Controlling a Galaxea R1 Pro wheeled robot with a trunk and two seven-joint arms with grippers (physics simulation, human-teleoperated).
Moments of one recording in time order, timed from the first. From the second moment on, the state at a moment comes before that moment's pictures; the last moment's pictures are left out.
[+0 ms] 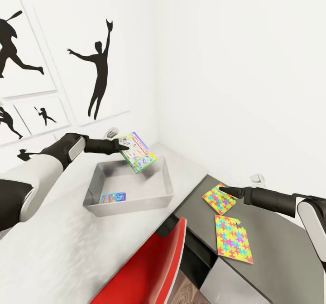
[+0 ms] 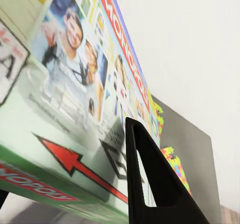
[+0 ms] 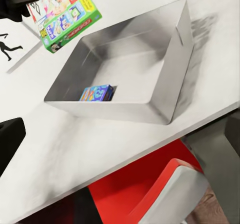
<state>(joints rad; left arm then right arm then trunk) -1.44 0.19 -0.33 -0.23 0.43 0.73 -0.87 -0.45 -0.38 -0.16 -1.61 -0.54 1.04 0.77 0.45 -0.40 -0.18</state>
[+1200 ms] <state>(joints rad) -1.44 0.16 -0.41 -0.23 0.39 0.73 -0.89 -0.51 -0.43 -0.17 -1.61 -0.67 1.04 0.77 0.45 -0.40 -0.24</state>
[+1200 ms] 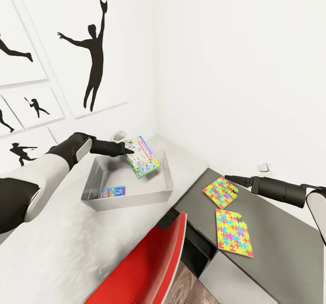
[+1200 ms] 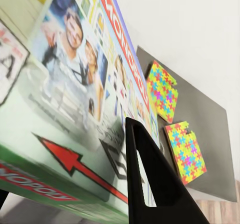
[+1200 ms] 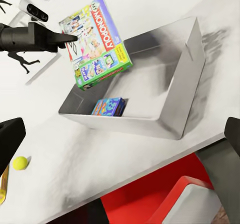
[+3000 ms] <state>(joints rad) -1.44 0.16 -0.41 -0.23 0.39 0.72 -0.89 -0.51 -0.43 -0.17 -1.61 -0.67 1.04 0.77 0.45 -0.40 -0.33</state>
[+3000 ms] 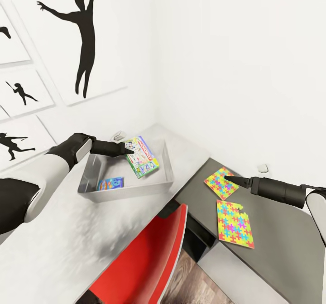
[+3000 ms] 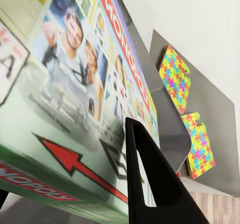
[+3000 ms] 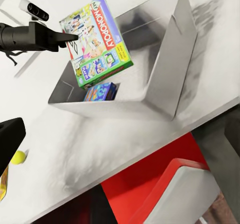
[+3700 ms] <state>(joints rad) -1.44 0.17 -0.41 -0.23 0.40 0.72 -0.96 -0.51 -0.43 -0.16 -1.61 -0.67 1.04 0.77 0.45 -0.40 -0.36</state>
